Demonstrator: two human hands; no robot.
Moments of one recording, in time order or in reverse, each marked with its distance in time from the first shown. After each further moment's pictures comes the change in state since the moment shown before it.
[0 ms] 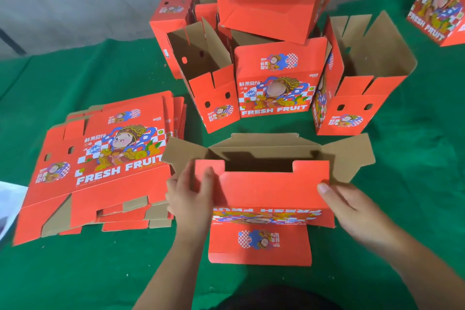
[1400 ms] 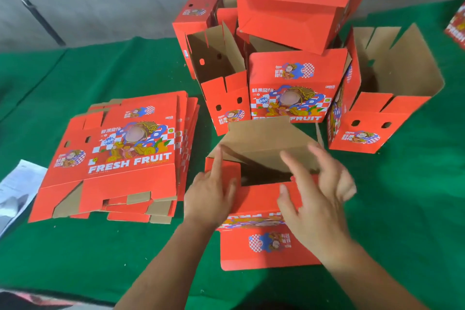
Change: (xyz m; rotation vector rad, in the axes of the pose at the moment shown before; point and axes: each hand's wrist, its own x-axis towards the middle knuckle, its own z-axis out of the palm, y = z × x) left_hand 0.009 0.014 0.024 0.586 -0.103 0.442; right_hand 0.040 -0.042 0.048 -0.458 0.602 -0.542
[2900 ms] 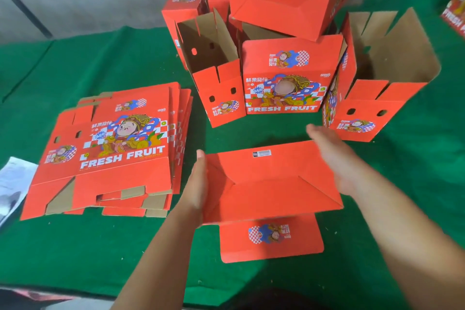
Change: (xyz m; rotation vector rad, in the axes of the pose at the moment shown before) left_hand 0.010 -0.010 0.006 -1.229 -0.453 -0.864; right_hand 0.082 0.067 -0.003 0.604 -0.507 1.078
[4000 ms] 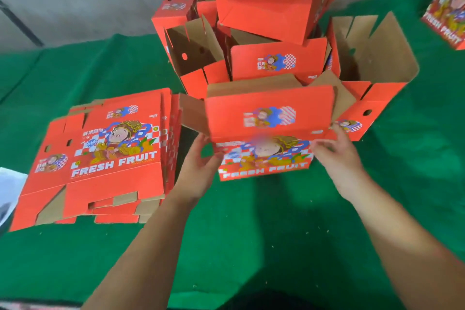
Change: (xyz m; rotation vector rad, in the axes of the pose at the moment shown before) left_hand 0.006 0.032 0.021 0.327 -0.075 0.706; right_hand 0.008 0.035 -0.025 0.100 0.144 -0.304
